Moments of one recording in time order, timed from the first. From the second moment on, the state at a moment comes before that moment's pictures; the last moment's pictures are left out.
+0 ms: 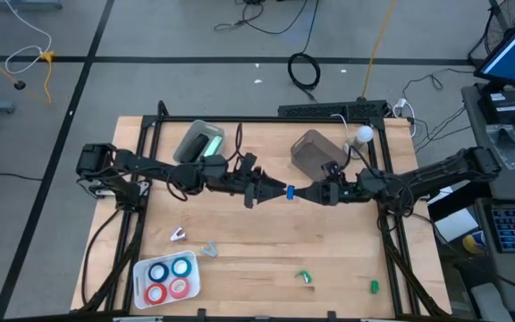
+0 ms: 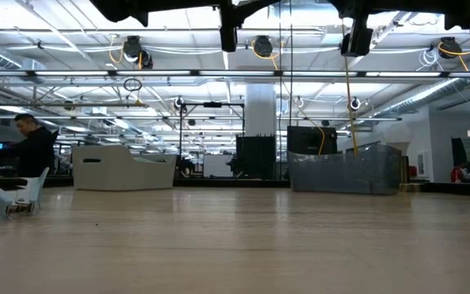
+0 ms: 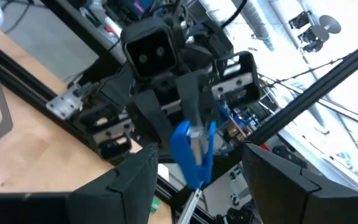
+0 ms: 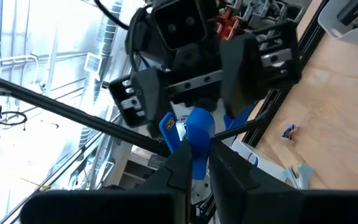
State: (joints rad) left arm -0.02 1.62 1.01 0.71 0.12 -0.82; right arm 0.18 1.05 0.52 0.64 0.14 1.19
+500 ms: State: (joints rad) left arm -0.02 1.62 1.01 0.68 0.10 -0.82; right arm 0.15 1.18 0.52 0.85 0.14 1.21
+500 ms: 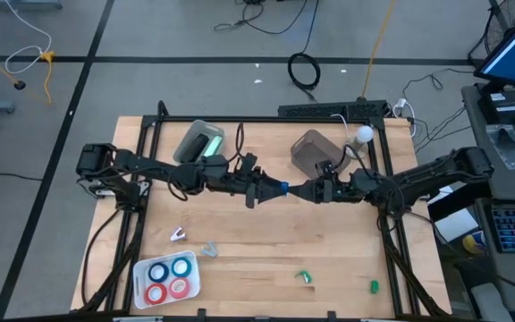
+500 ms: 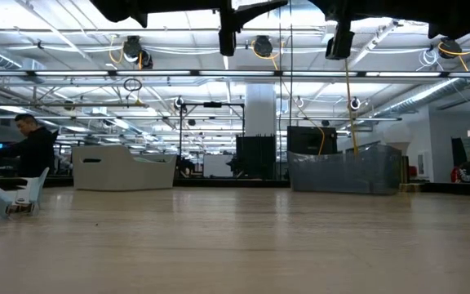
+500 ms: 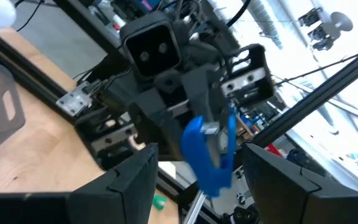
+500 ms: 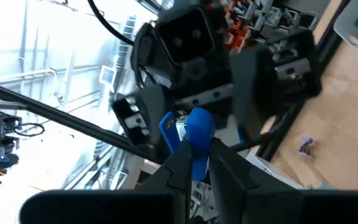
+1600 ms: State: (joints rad) left arm -0.01 1.62 1.01 0.70 0.13 -0.81; right arm 0.14 1.19 0.52 0.83 0.13 1.21
